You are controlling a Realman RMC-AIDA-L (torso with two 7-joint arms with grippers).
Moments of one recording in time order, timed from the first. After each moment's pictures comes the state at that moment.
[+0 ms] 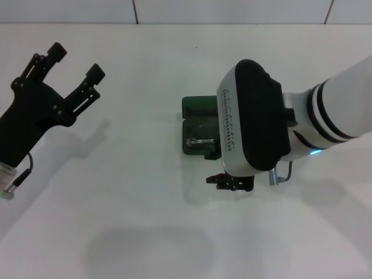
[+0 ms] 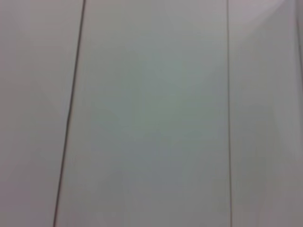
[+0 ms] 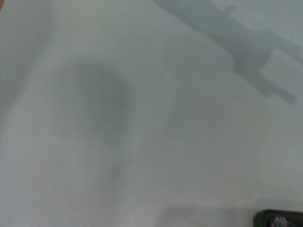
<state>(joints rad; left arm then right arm) -0.35 -2.03 1.47 0.14 0.47 1.62 -0.57 0.56 2.03 -1.92 -1.57 -2.42 -1.27 2.19</state>
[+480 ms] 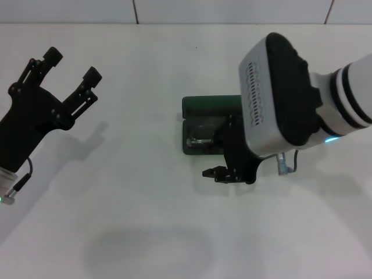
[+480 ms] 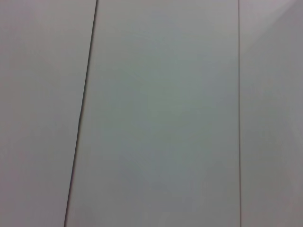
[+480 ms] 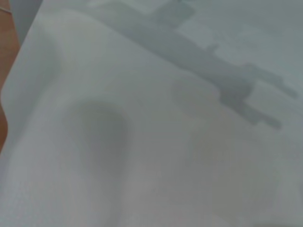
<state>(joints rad) -0.33 -2.05 1.46 0.14 0.45 1.62 -0.55 0.53 2.03 -1.77 -1.56 -2.26 -1.31 2.05</state>
